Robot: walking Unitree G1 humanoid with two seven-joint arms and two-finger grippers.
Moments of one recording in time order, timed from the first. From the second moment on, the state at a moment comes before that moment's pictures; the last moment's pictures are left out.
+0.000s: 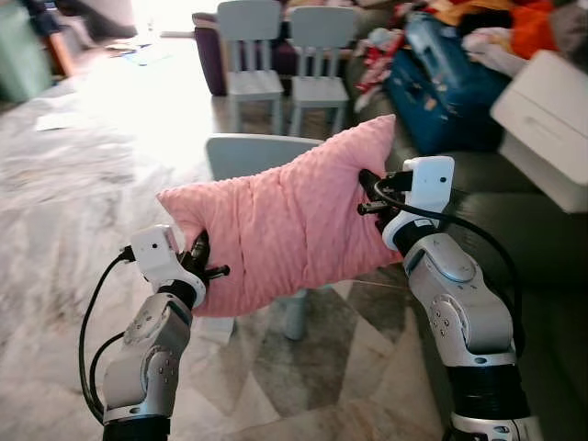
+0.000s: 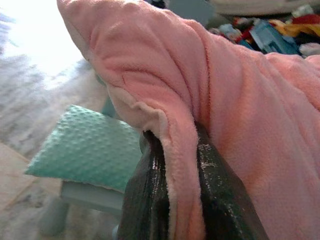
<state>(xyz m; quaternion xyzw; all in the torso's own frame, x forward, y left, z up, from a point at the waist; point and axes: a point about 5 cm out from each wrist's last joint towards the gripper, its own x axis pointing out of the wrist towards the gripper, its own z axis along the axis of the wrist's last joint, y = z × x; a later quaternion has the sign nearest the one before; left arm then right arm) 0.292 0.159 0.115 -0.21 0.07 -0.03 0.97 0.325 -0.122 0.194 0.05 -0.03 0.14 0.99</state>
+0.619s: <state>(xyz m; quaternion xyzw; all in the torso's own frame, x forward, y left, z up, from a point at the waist) 0.292 0.159 0.112 -0.21 0.07 -0.03 0.97 0.325 -0.122 0.193 0.05 -0.03 0.15 0.99</state>
